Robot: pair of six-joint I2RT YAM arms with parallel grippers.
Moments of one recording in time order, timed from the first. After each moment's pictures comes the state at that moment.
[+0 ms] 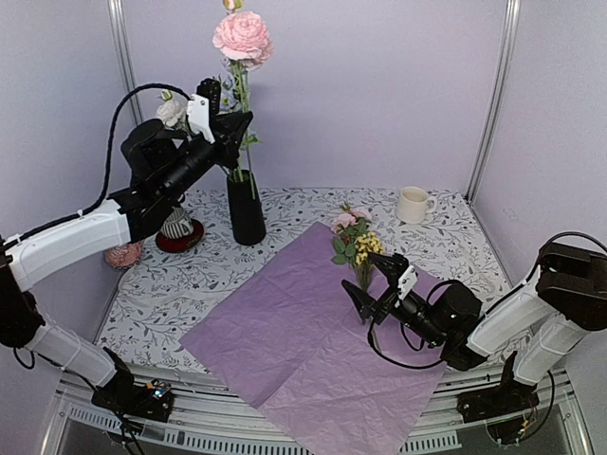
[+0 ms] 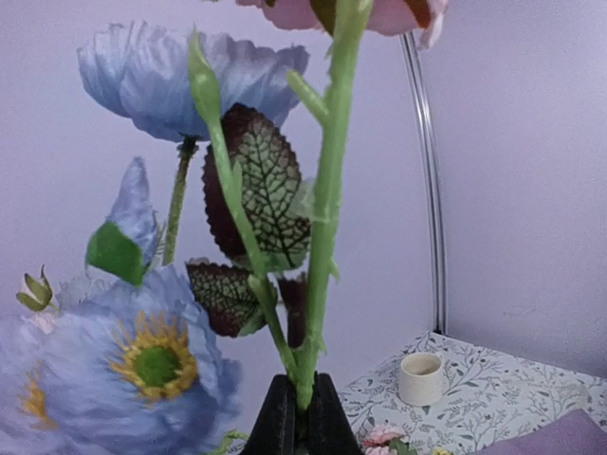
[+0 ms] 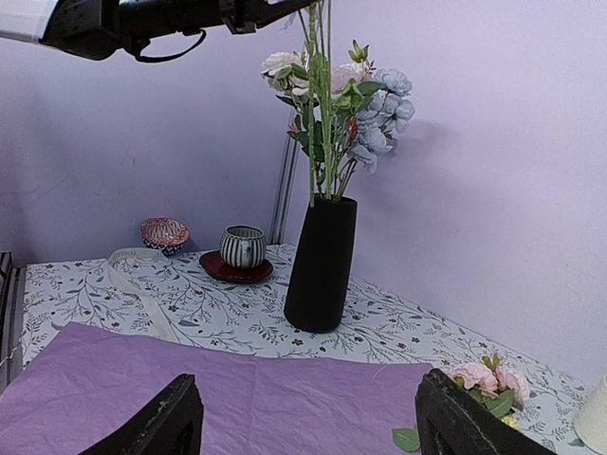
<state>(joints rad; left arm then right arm) -0.64 1.36 1.14 0.51 -0.01 0.12 1.05 1.59 0.31 1.50 0.19 -0.21</state>
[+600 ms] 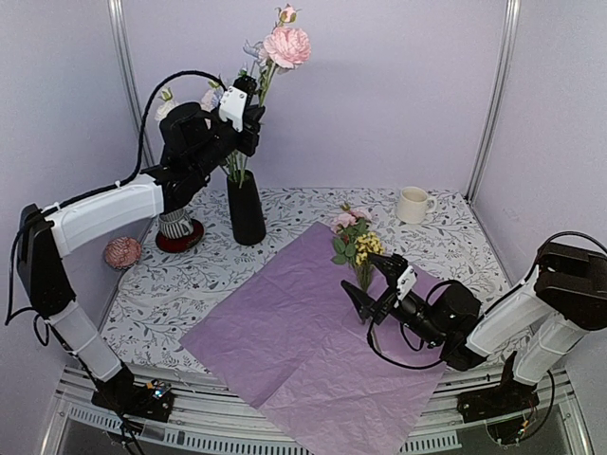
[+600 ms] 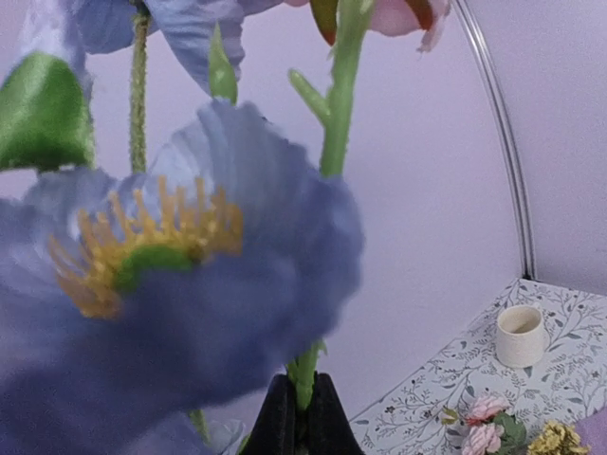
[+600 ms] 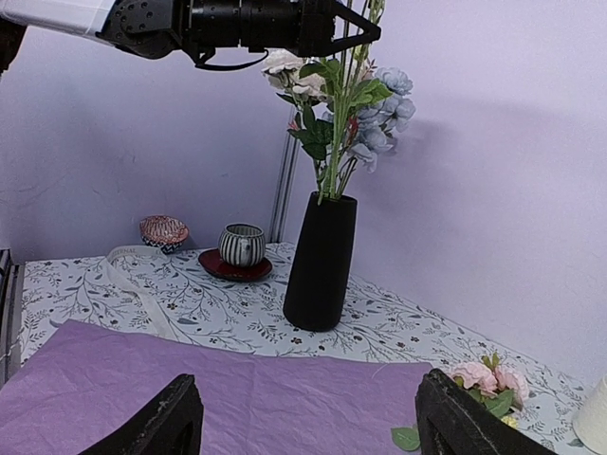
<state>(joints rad) -0.60 1.64 1.41 0.42 -0.10 0.37 1.05 1.60 0.31 1.51 0.19 -0.22</state>
